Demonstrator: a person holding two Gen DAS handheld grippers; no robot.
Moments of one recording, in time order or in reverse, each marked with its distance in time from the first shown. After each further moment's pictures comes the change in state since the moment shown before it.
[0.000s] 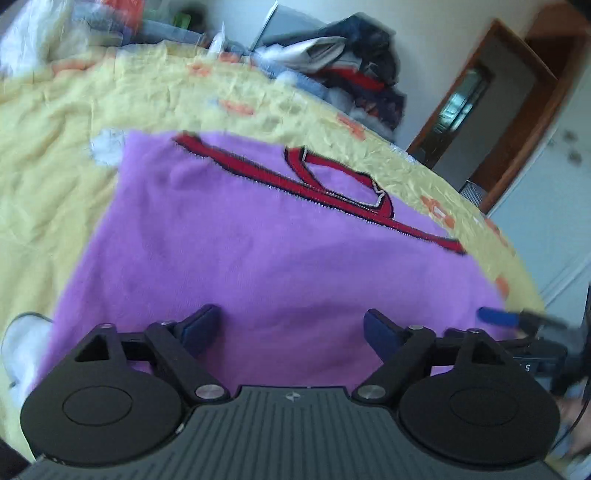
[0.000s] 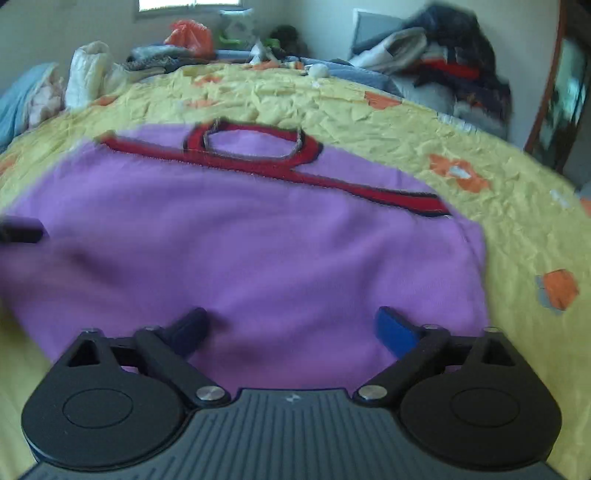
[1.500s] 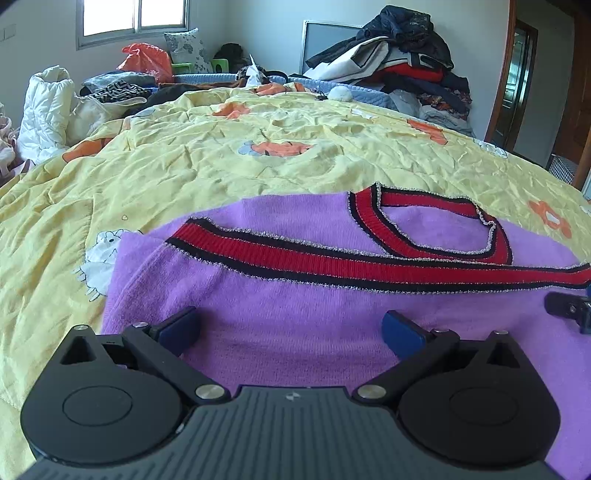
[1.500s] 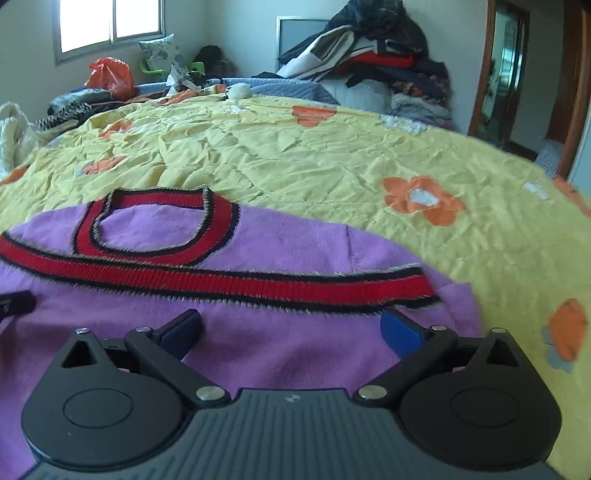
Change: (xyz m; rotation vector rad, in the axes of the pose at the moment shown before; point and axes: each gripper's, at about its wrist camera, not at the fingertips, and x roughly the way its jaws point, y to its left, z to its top) left arm 0.105 -0.022 0.072 0.109 -0.023 0.346; right arm 0.143 -0.015 0.072 0.188 -0.015 -0.158
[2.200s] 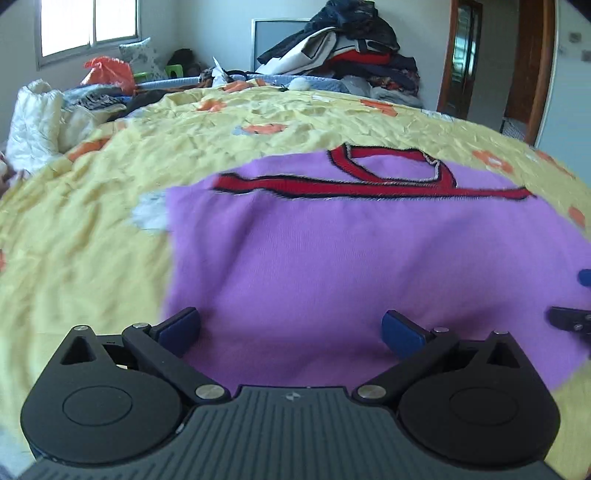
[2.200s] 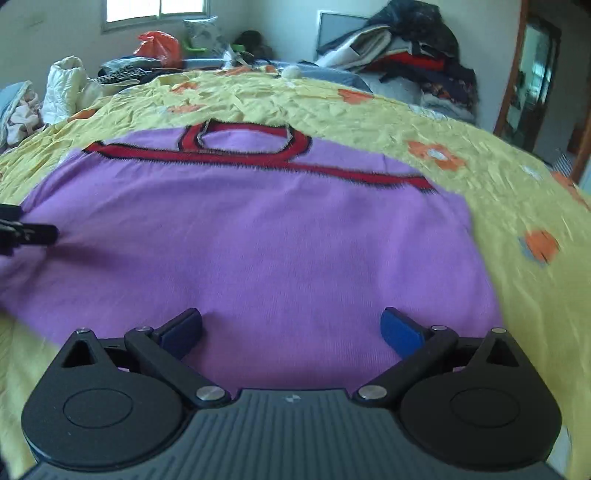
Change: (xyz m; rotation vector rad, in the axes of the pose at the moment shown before) left arm -0.081 0.054 -0.055 0.148 0.016 -0.104; right arm -0.119 0.024 -0.100 -0.079 0.062 0.052
